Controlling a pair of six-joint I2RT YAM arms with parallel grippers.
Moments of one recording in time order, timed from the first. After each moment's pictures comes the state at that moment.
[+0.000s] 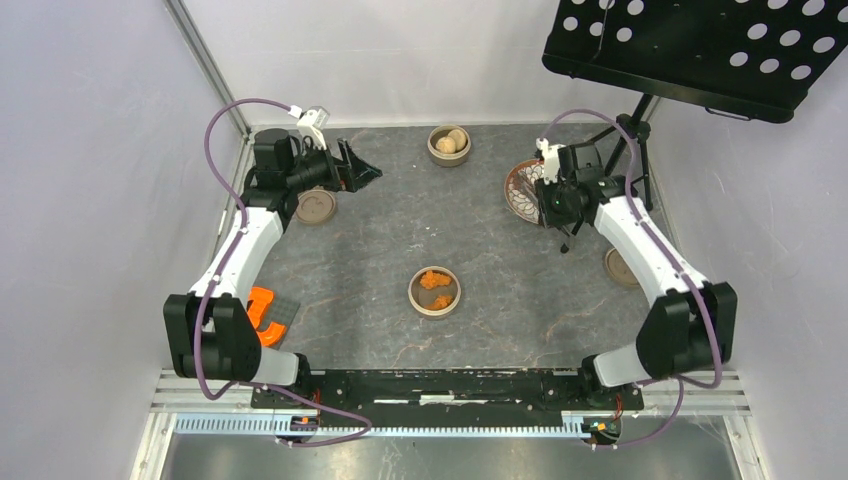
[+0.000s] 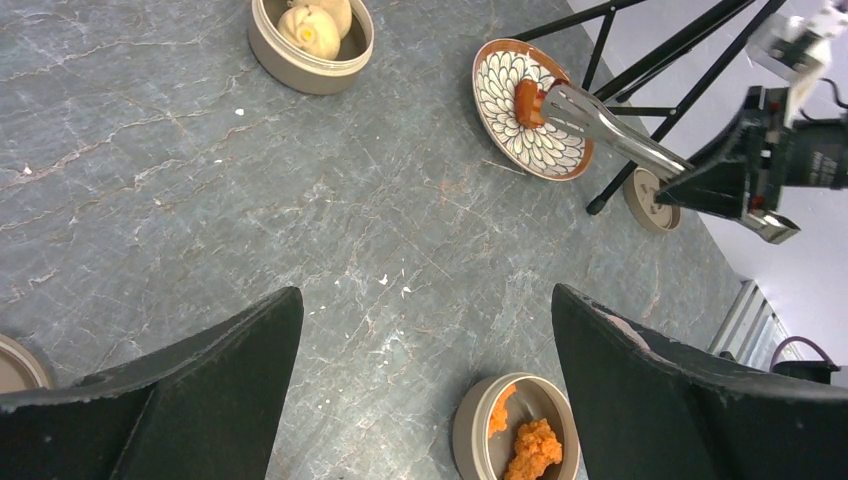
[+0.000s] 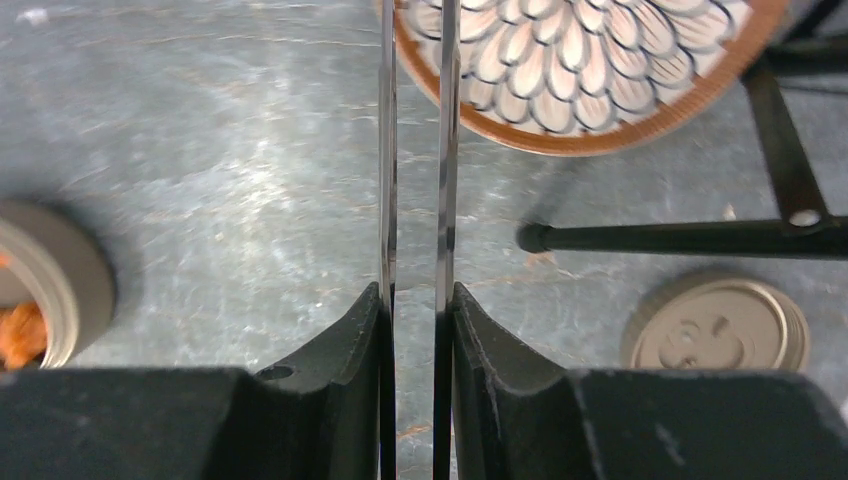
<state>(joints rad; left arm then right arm) -0.06 1.40 1.14 -0.09 0.71 -0.26 0.21 1.49 1.25 -0.75 0.00 -0.01</state>
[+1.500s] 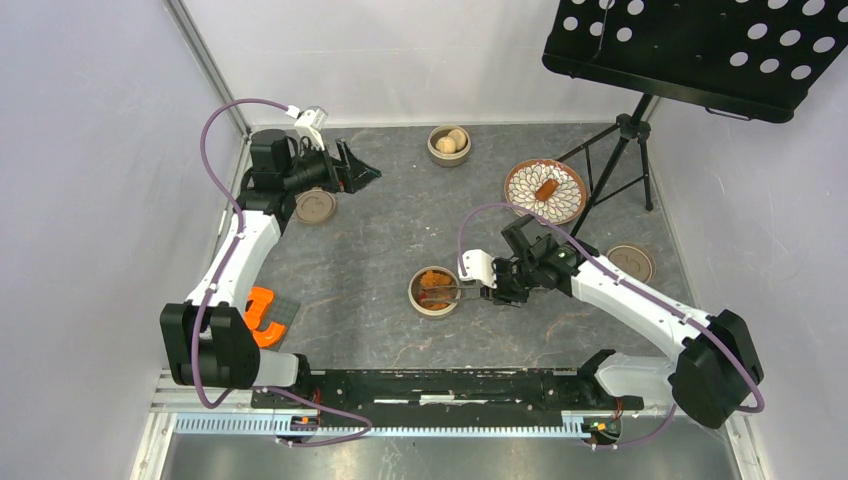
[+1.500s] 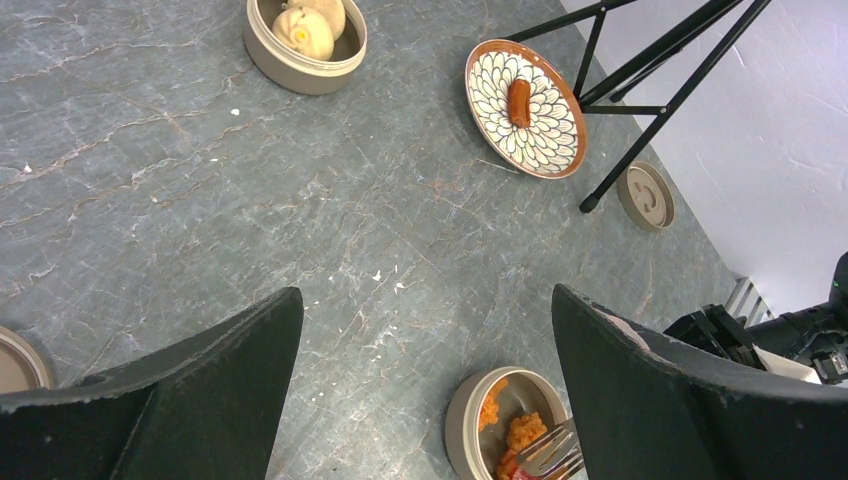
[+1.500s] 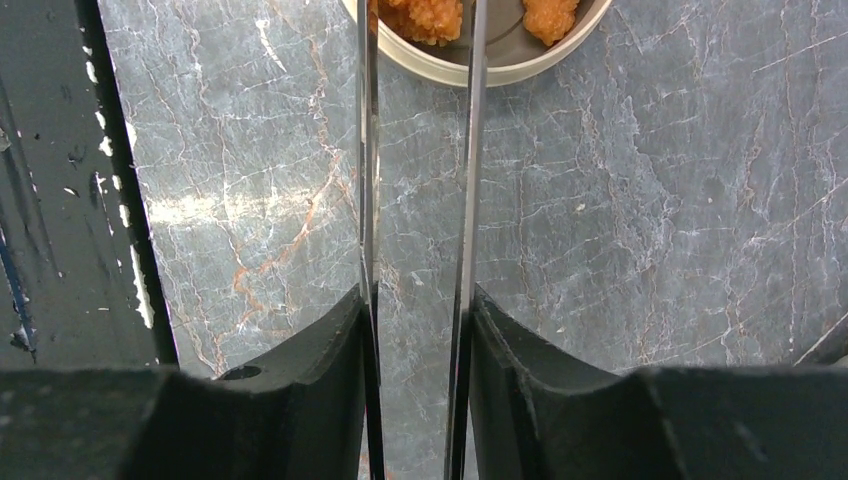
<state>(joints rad) -0.06 1.37 1.14 -0.13 0.71 -0.26 0.66 1.22 0.84 -0.70 -0.40 -0.81</state>
